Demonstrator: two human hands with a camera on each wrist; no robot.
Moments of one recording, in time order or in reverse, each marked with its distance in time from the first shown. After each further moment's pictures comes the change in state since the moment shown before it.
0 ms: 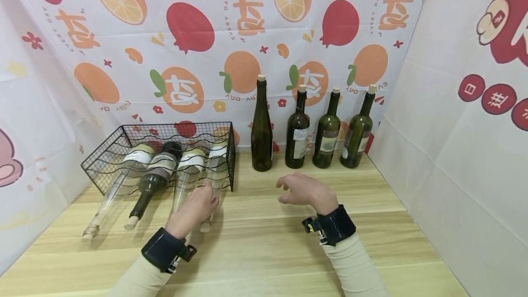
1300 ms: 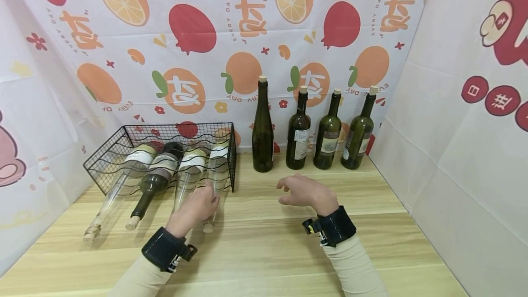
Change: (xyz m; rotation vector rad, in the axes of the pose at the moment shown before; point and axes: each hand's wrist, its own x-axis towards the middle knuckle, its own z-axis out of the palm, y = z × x) left_hand 0.003 -0.003 0.002 0.001 0.010 0.034; right_hand 0.000 -0.001 0.001 0.009 -0.007 0.013
